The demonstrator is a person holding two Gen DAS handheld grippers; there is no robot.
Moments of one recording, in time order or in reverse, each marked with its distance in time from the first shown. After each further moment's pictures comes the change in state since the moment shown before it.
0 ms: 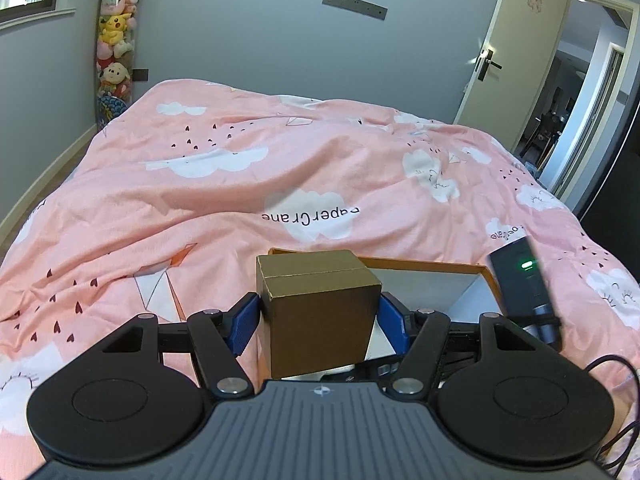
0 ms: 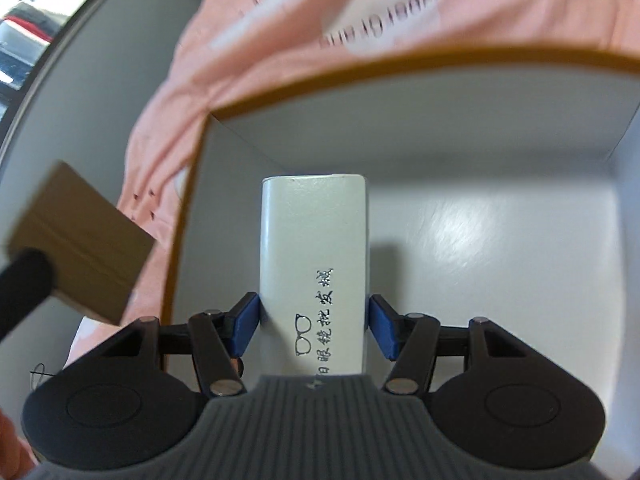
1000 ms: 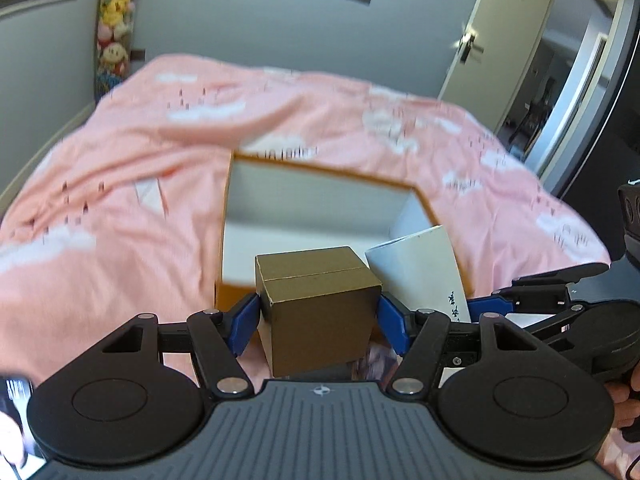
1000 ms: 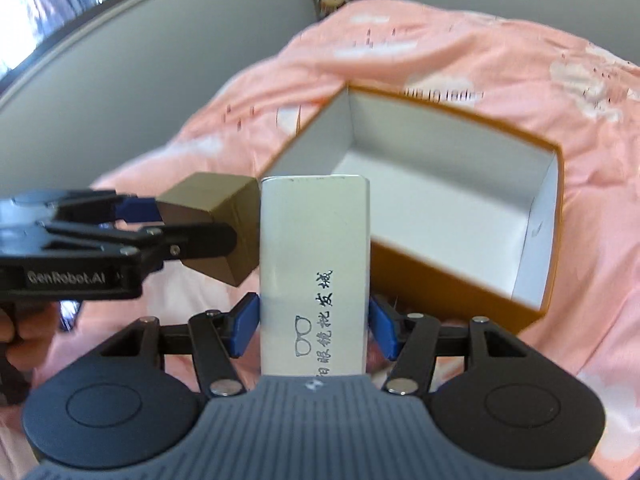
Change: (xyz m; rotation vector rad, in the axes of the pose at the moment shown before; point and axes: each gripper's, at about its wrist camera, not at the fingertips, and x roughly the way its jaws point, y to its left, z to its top) left arm -0.093 -0.059 -0.088 -0.016 0.035 -0.022; right arm -0.166 0.036 -0.172 -0.512 -0.175 -0.090
